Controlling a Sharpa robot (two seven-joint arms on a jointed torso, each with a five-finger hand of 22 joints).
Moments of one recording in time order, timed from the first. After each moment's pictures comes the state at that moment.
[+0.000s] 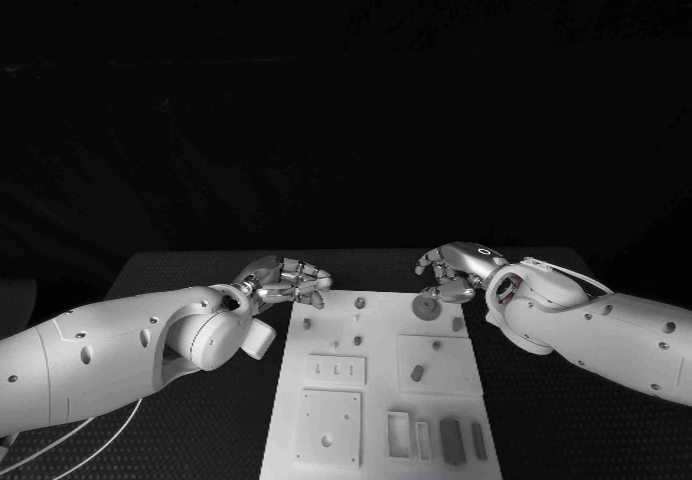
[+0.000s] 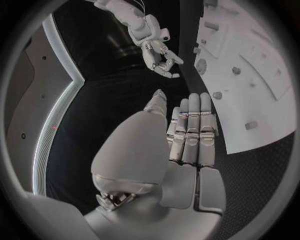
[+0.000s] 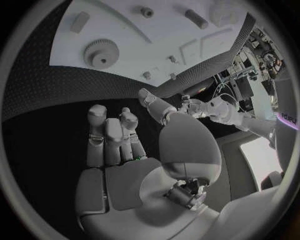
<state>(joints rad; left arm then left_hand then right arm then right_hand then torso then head) 1.32 -0.82 -0.18 1.46 -0.16 -0.24 0.20 1.58 -0.07 0.03 0.29 0.06 0.78 0.19 0.34 0.44 1.10 0.14 0.15 0.14 1.03 0.07 0.42 0.70 0.03 1.00 -0.02 0.20 0.73 1.30 -0.74 -0.12 1.30 -1.46 -0.37 -0.06 1.06 -0.16 0.64 -0.25 0.05 0.84 0.16 0.23 0.51 1.08 0.04 1.14 1.11 1.18 -0.06 1.52 0.90 0.21 1.11 -0.03 1.01 1.31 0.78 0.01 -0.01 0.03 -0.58</state>
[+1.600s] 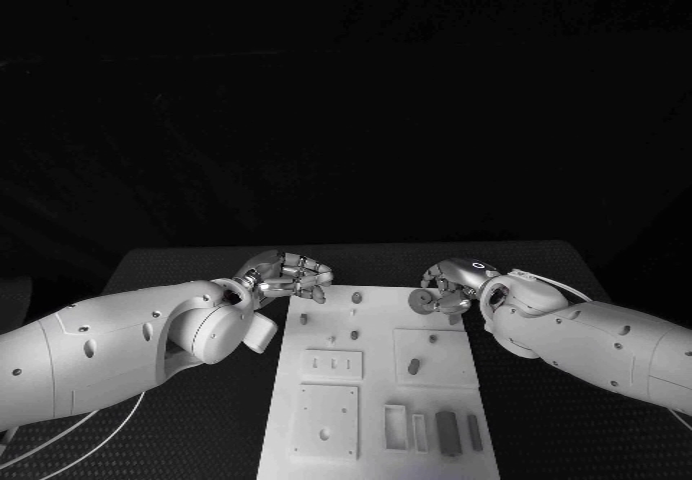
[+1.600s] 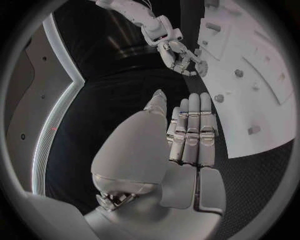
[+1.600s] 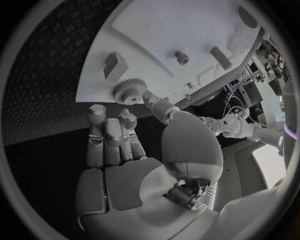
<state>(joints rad) 1.32 -0.80 -0.18 1.45 -0.16 -0.23 0.20 1.58 -0.07 0.03 0.29 0.06 0.78 0.19 0.34 0.44 1.10 0.14 0.15 0.14 1.03 0.07 0.41 0.71 0.02 1.00 -0.02 0.19 0.73 1.23 -0.64 -0.13 1.09 -1.47 -0.33 -0.04 1.04 -0.20 0.65 -0.17 0.05 0.81 0.17 0.21 0.50 1.07 0.06 1.16 1.10 1.16 -0.04 1.52 0.90 0.20 1.10 -0.02 1.01 1.31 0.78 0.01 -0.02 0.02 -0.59</state>
